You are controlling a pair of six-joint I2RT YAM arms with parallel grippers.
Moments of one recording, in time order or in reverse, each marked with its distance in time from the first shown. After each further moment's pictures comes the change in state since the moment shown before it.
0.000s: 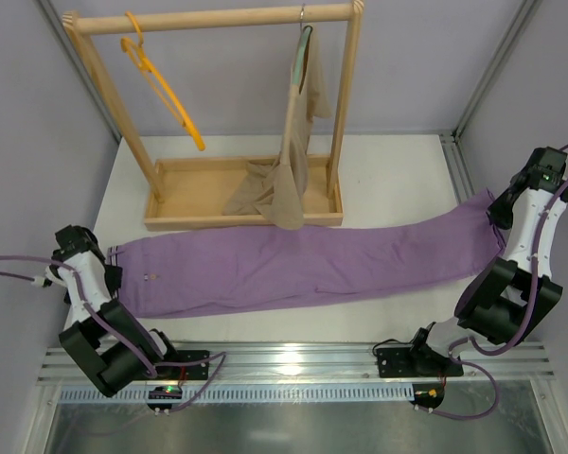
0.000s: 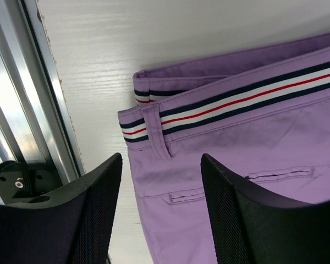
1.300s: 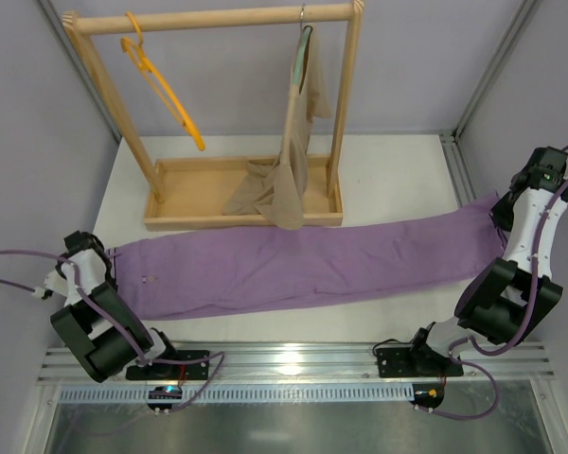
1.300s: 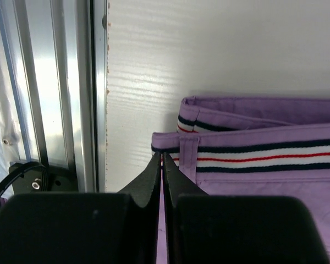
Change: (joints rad) left arm -0.008 0.098 -0.080 0.013 -0.185 -0.179; right arm 0.000 0.000 0.005 -0.017 0.054 -0.006
